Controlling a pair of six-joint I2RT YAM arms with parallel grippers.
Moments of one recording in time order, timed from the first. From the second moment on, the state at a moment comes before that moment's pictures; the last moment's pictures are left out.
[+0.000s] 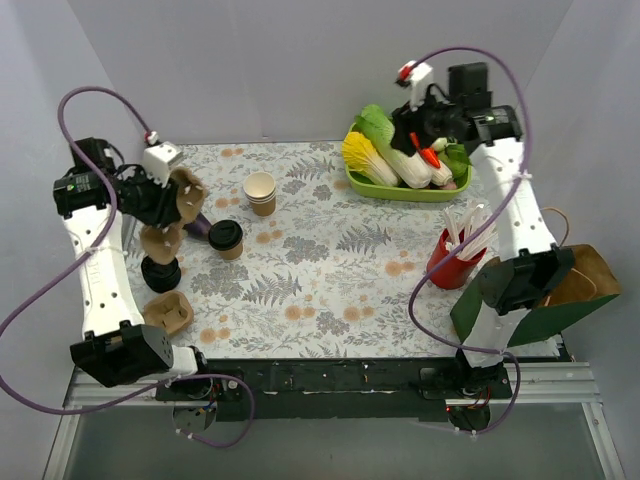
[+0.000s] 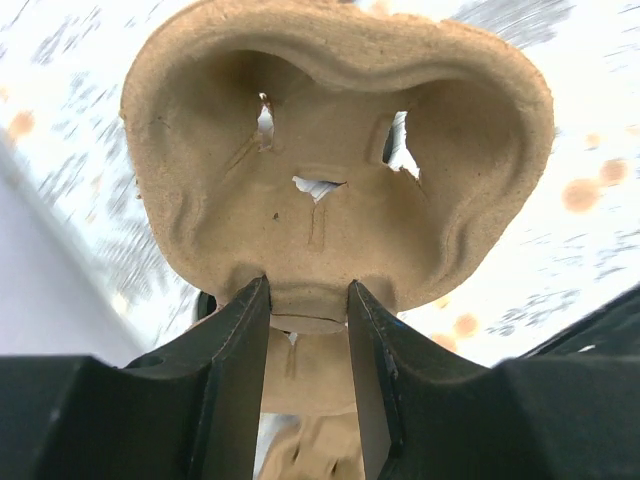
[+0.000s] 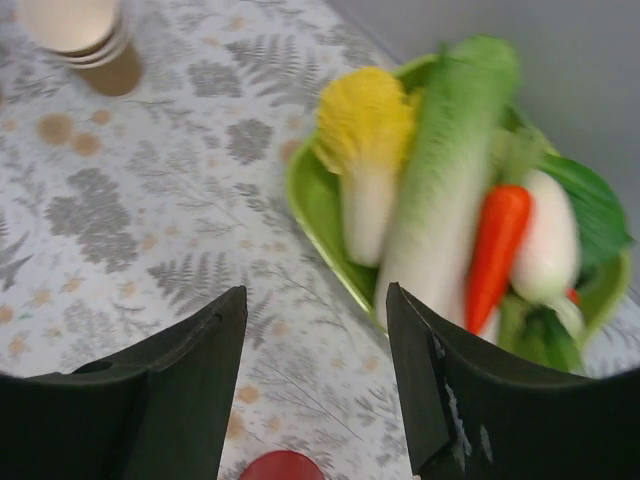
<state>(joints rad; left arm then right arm) 0.37 1.35 1.66 -1.30 0.53 0.80 0.29 1.81 2.12 -0.94 -0.47 -0.41</state>
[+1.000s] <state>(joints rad) -0.22 1.52 1.16 -1.16 0.50 0.69 -0.04 1.26 1.82 -1.15 -0.26 -0.66</state>
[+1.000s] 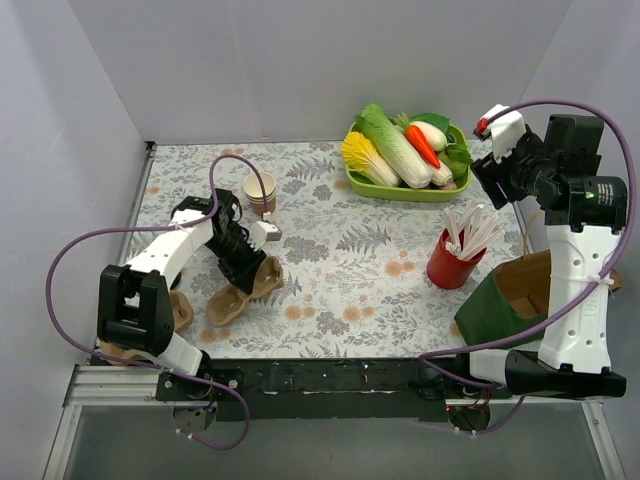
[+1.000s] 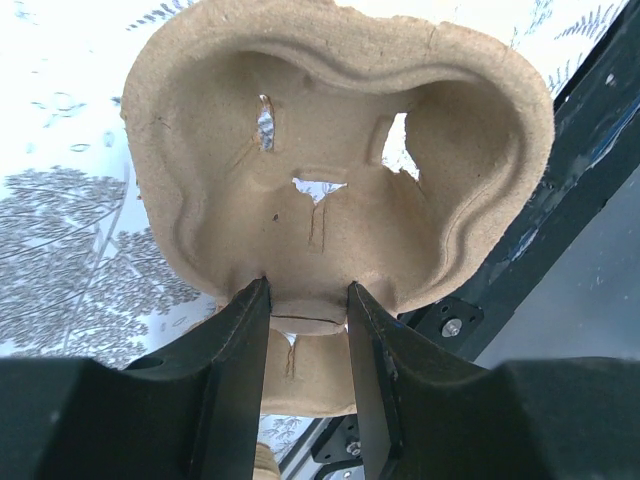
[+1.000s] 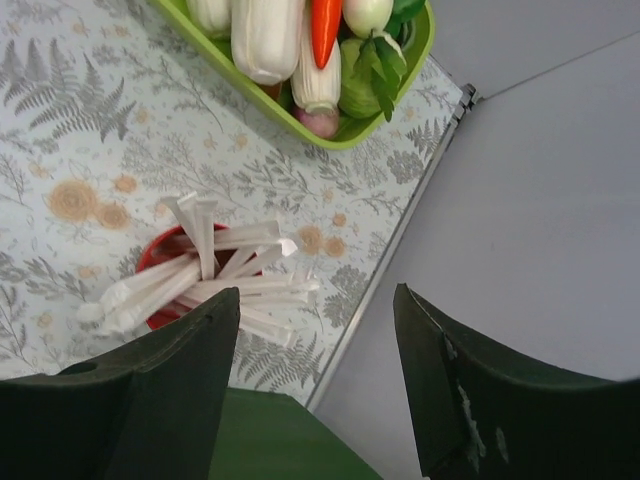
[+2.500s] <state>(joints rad) -0.36 1.46 0.93 -1.01 0.43 0.59 -0.04 0.78 1.23 -1.36 -0.15 -1.29</state>
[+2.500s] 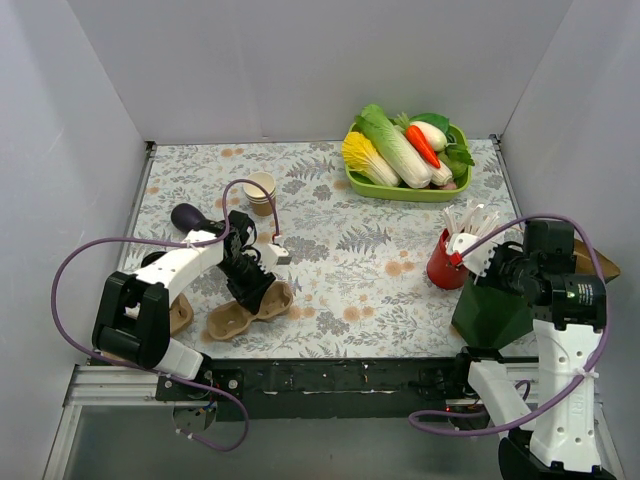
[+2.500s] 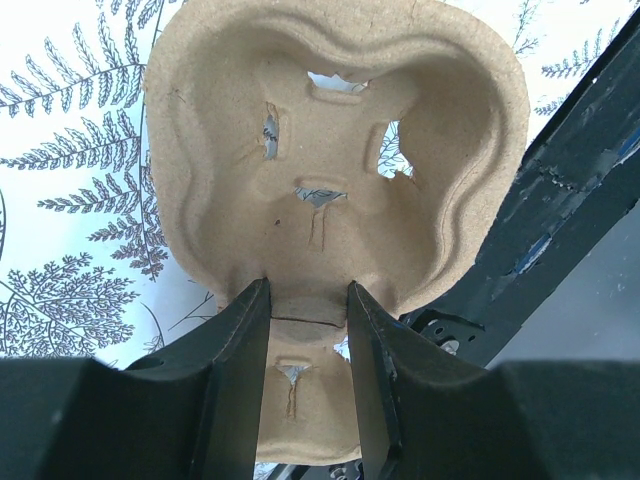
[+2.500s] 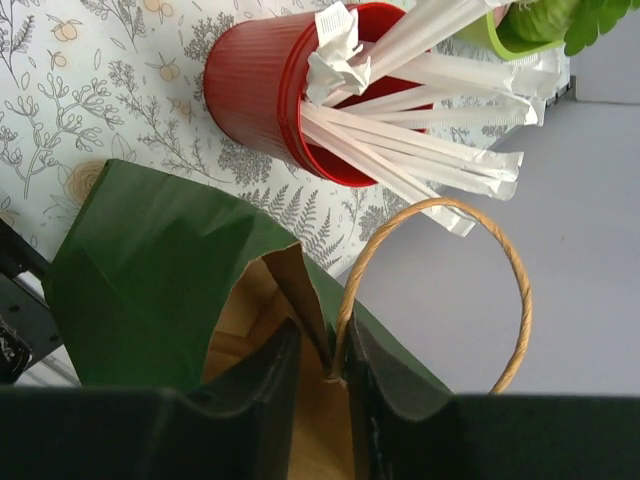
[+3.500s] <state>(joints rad) -0.36 1.51 0.95 -1.02 0.42 0.58 0.11 0.88 1.40 -1.37 -0.81 -1.40</state>
